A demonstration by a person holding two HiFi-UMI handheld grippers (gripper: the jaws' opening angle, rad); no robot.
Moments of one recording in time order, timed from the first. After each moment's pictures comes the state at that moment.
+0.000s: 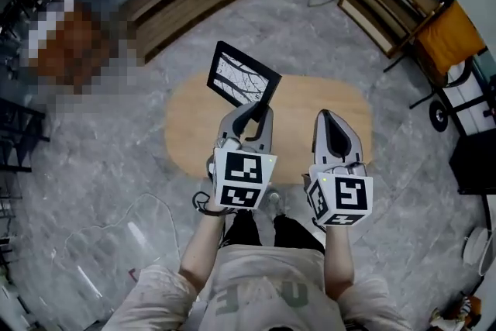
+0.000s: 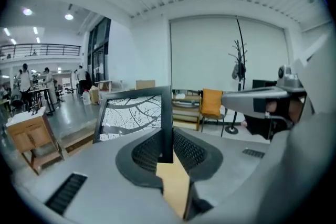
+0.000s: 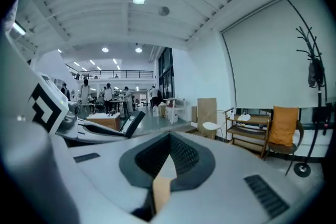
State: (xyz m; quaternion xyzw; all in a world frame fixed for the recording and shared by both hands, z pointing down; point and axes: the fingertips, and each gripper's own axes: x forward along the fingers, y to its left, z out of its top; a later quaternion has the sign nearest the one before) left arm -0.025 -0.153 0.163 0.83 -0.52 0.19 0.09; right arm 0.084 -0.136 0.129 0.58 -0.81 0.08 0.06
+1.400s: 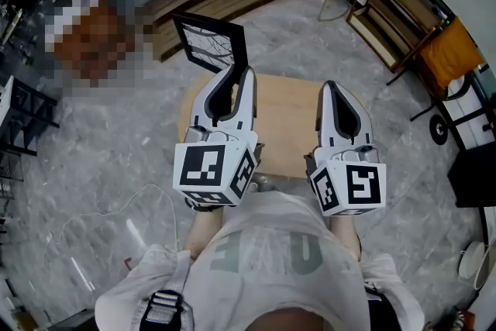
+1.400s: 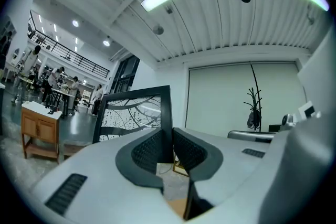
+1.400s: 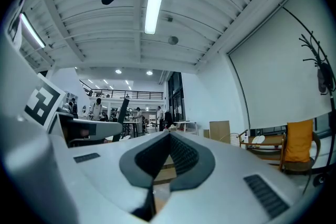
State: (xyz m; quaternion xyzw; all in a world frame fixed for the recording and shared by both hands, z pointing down) left arm -0.077 -0.085 -0.020 0.79 -0.61 -0.05 0.04; right arm 0.063 -0.080 -0.014 0.54 -0.84 0.00 -0.05
